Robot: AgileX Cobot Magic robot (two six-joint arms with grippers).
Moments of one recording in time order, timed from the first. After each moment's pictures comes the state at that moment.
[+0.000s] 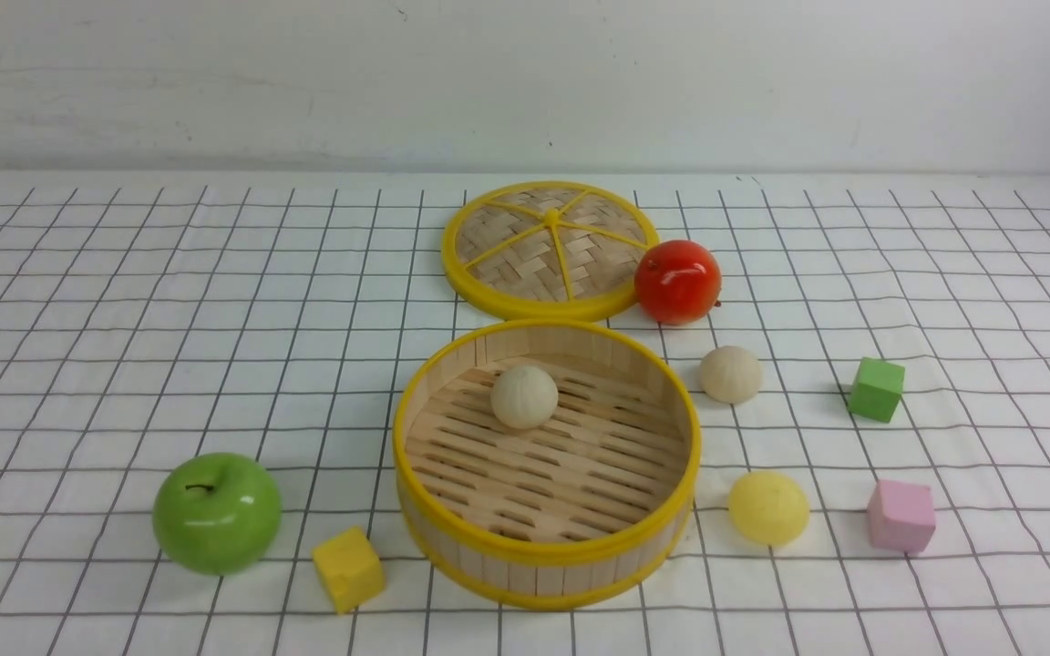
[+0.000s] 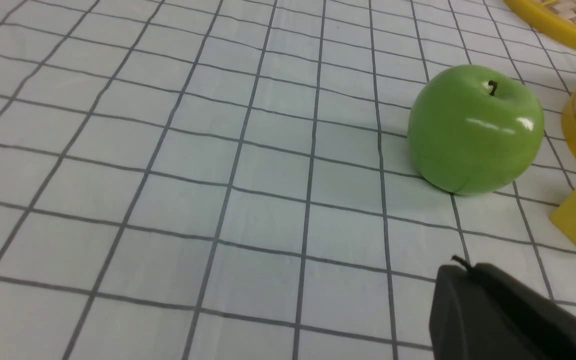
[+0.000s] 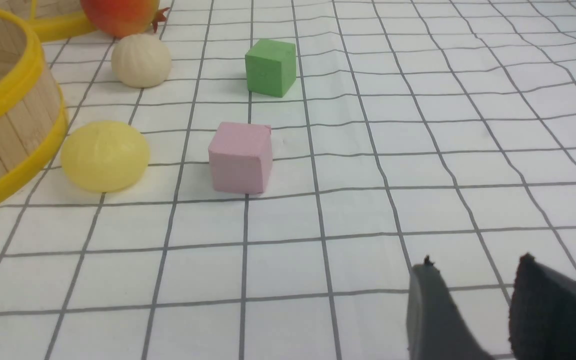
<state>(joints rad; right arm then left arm) 0.01 -0.01 0.02 -0.14 0.39 0.16 0.03 -0.01 0.03 -0.03 0.40 -0.18</state>
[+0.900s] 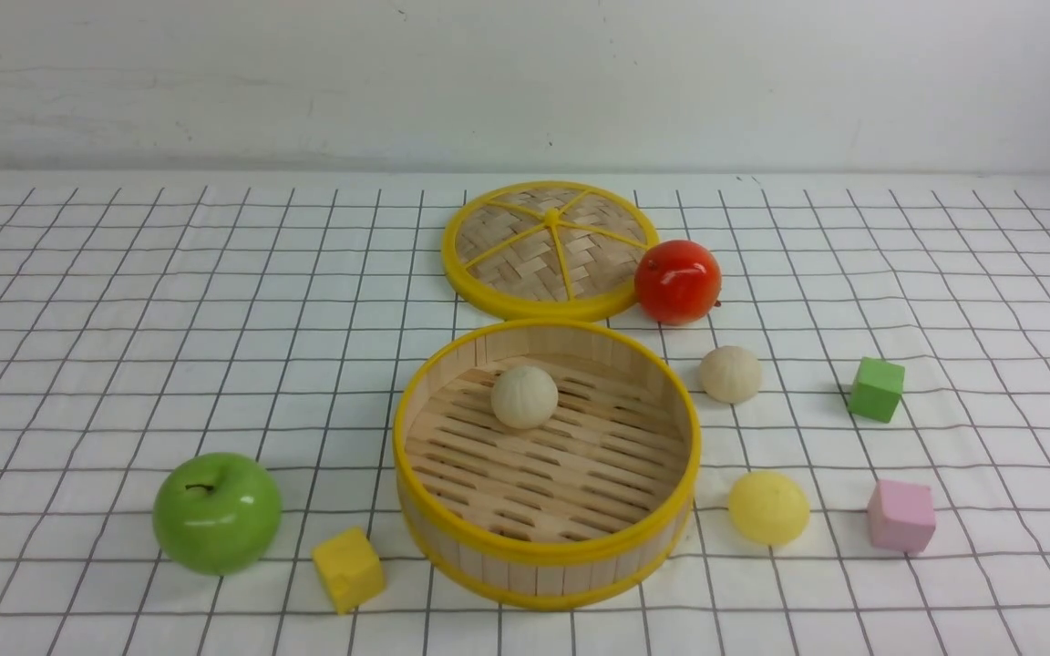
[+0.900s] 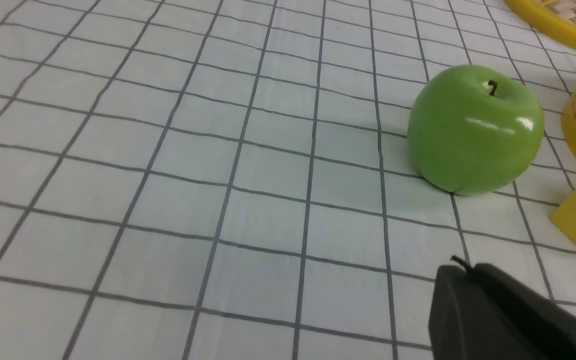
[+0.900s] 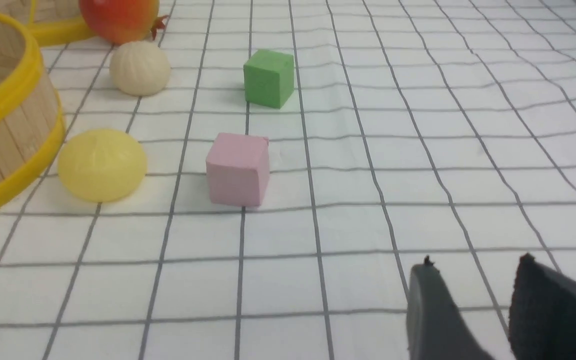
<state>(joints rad) 0.01 -0.01 0.03 -0.17 0.33 0.16 0.03 -0.01 0.03 -0.03 0.40 -0.18</state>
